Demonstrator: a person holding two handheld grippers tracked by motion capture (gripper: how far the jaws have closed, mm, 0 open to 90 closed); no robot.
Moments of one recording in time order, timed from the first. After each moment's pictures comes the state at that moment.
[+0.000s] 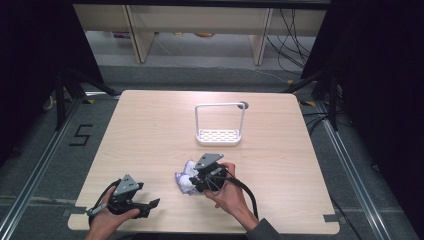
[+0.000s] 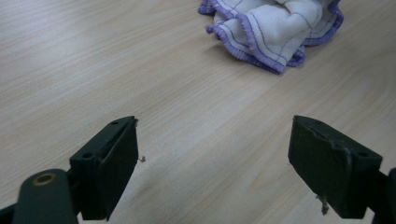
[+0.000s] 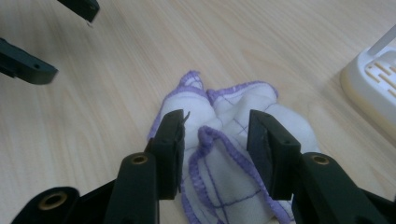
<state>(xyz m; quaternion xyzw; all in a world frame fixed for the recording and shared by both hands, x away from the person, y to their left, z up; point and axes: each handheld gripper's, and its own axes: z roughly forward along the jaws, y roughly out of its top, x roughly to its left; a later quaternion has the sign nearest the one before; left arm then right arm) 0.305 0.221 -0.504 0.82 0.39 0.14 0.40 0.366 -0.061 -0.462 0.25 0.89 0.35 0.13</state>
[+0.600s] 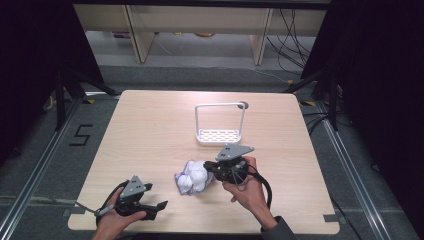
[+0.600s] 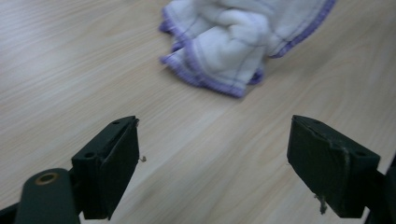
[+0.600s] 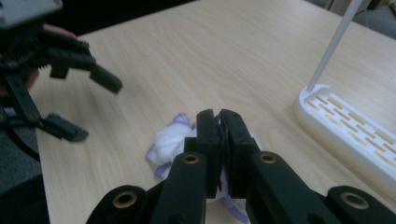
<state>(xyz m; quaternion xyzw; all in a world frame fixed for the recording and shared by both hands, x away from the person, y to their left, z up) 0.303 0.194 -0.501 0.82 0.35 0.12 0.43 0.358 -0.113 -0.411 0.26 0.85 0.44 0.12</state>
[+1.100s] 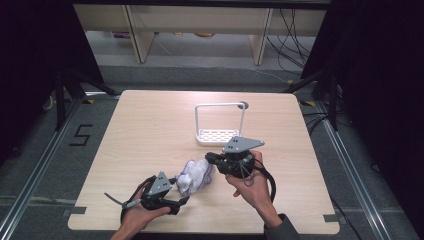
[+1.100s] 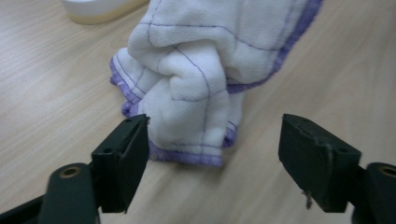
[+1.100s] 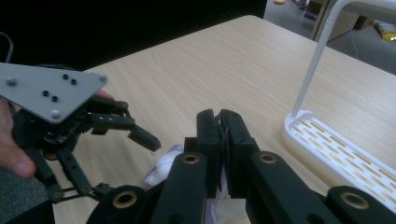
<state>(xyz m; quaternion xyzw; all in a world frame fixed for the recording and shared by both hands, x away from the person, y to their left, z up) 0.325 0.138 -0.507 0.84 0.30 0.15 0.43 0.359 -0.121 -0.386 0.27 0.82 0.48 0.13</state>
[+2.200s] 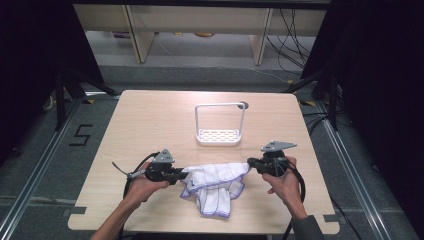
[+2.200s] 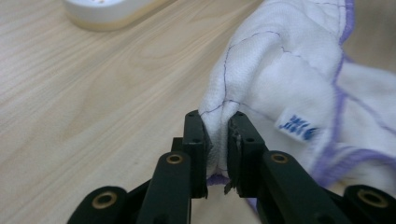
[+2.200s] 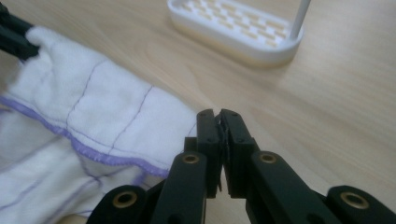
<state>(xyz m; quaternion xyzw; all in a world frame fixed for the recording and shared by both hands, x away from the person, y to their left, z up) 0.394 0.138 -0.497 0.85 0.32 0.07 0.42 0.394 -0.227 -0.453 0.41 0.82 0.38 0.13</state>
